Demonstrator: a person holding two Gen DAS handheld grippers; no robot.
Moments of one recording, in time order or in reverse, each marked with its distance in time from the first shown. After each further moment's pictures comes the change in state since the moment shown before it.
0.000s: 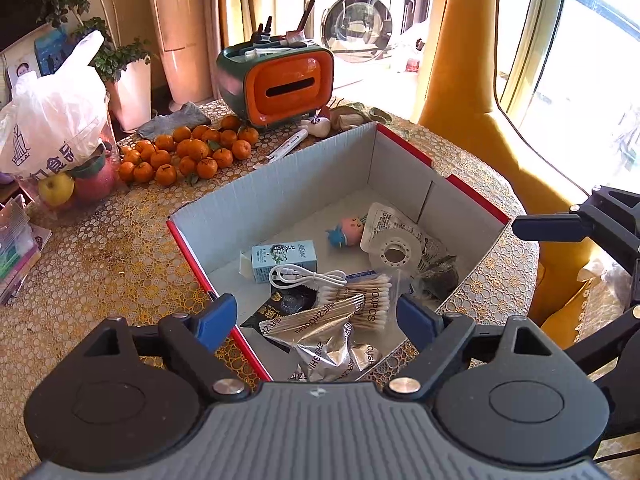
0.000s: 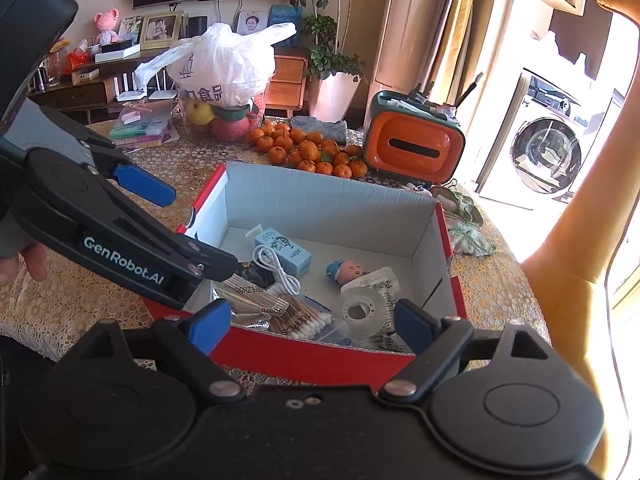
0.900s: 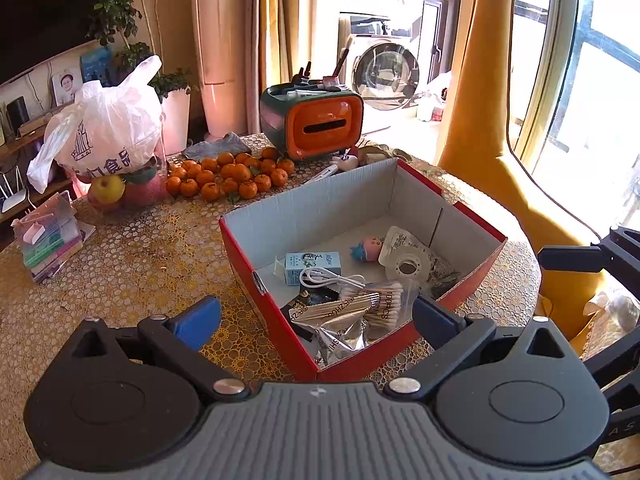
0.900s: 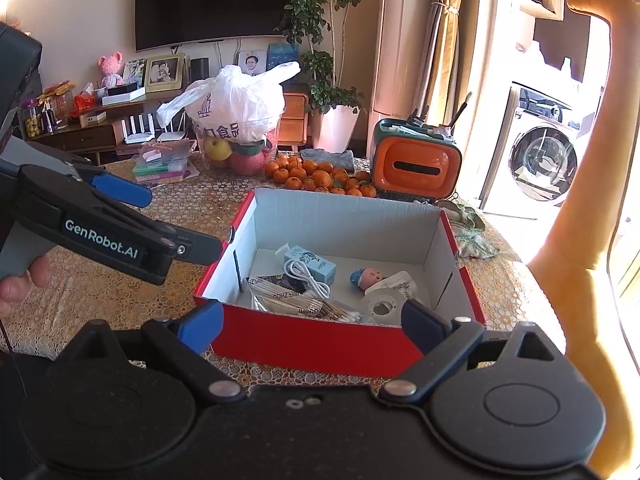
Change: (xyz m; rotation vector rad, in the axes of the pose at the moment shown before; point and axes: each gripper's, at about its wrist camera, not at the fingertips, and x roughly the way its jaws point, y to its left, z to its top) left arm -0.056 0.006 -0.043 -0.074 -0.149 0.070; right arm -0.045 0.020 -0.028 0.071 -0.115 0.025
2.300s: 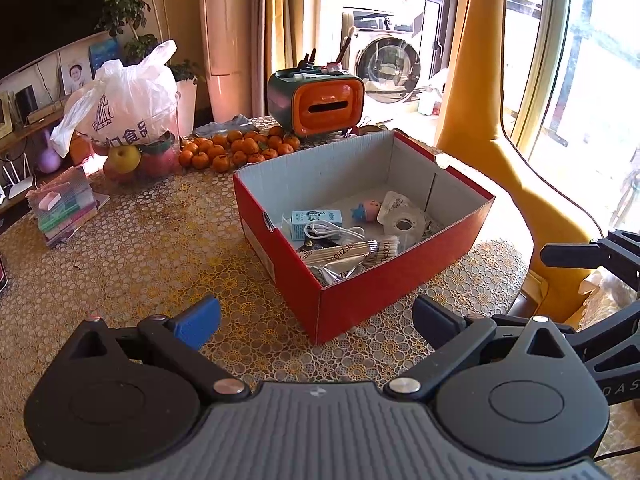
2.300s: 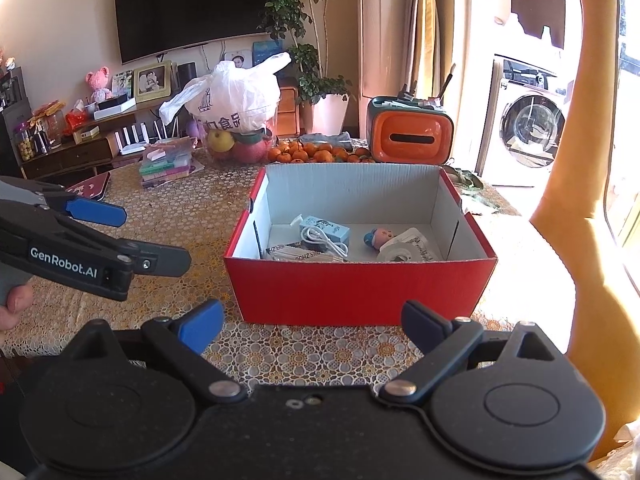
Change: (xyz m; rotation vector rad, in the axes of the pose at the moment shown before) left arm -0.034 0.002 -0.052 -0.010 0.015 0.004; right arm -0.025 0.021 -0.036 0.106 0.016 0.000
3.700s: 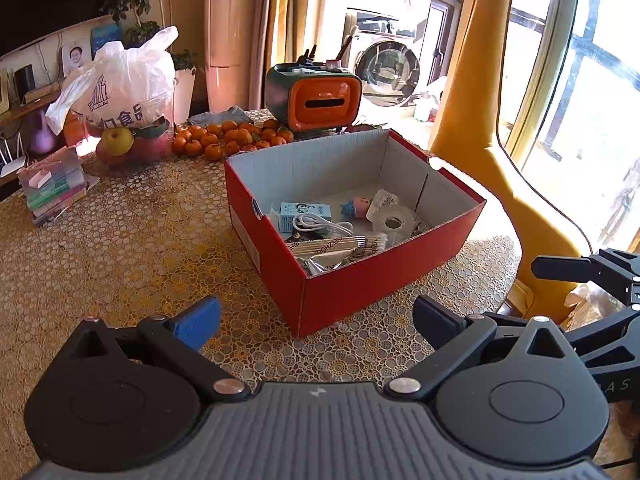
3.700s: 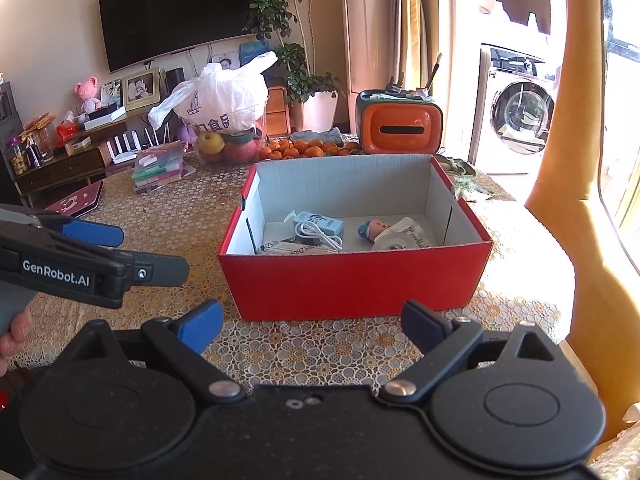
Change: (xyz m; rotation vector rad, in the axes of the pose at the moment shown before) left arm 0.004 -0.002 -0.009 -0.048 -0.003 -0.030; right arm 0.000 -0.004 -0.006 0.054 0.002 -0.008
